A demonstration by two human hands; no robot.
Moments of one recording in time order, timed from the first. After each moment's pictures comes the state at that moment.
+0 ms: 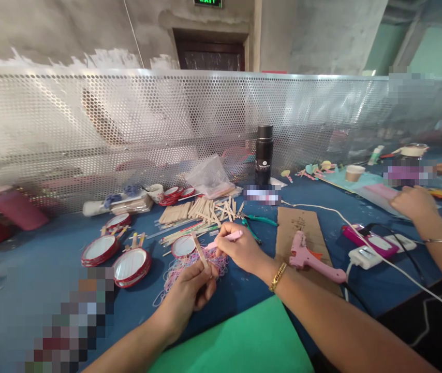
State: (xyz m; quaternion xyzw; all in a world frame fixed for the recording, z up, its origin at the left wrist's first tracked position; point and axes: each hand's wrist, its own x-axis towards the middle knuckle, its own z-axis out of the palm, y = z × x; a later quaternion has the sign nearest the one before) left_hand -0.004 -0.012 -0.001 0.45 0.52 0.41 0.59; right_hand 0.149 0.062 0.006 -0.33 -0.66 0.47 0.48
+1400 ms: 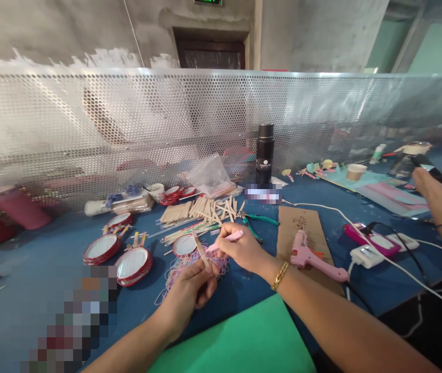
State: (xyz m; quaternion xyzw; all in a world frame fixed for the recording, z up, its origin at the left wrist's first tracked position) left_hand -0.006 -0.011 -0.003 0.44 0.51 0.42 0.60; right_hand 0.152 0.061 0.006 -0.32 -0.69 0.45 0.46
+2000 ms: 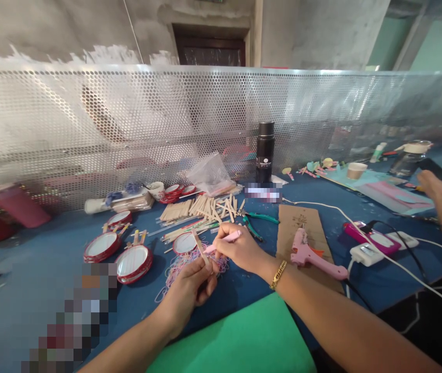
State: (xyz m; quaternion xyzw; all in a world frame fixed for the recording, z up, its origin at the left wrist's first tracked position) left_hand -0.004 -0.012 -0.002 0.45 0.51 0.42 0.60; right_hand 0.151 0.060 0.008 -0.32 -0.69 0.47 0.45
